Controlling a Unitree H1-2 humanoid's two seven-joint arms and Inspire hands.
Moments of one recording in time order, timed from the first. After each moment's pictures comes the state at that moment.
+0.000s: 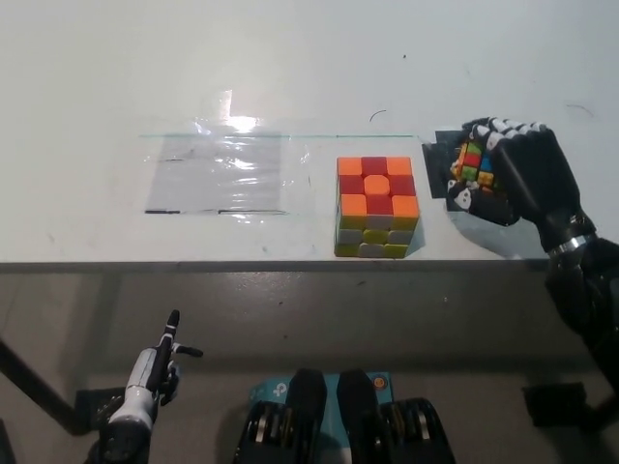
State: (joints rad) left_arm -0.56 0.15 0.02 1.39 0.01 -0.44 0.13; right_arm -0.70 -0.40 0.40 0.62 -0.86 -0.25 -0.48
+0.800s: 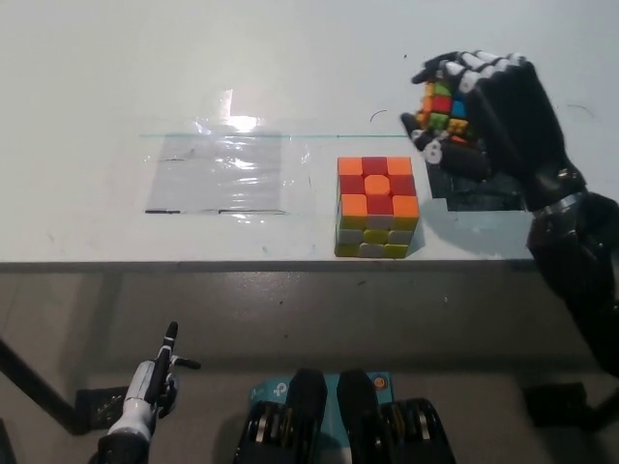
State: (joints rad) left_arm -0.54 0.15 0.02 1.39 0.01 -0.44 0.13; right_arm -0.72 -0.35 0.35 0.26 -0.84 -0.24 -0.31
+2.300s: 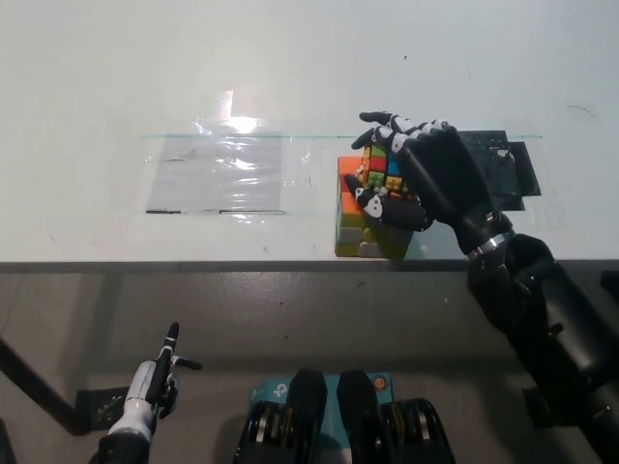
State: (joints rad) left_arm -0.54 0.15 0.01 1.39 0.01 -0.44 0.13; right_arm -0.70 -0.24 0.39 0.46 -0.86 -0.27 -0.31
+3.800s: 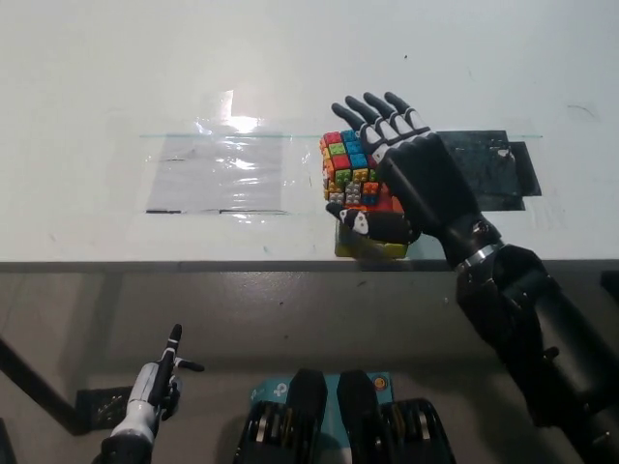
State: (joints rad) left_arm -0.53 0.14 0.02 1.39 0.02 -0.44 0.13; right_arm -0.64 -0.24 0.41 0.25 -0.89 -0.16 -0.19
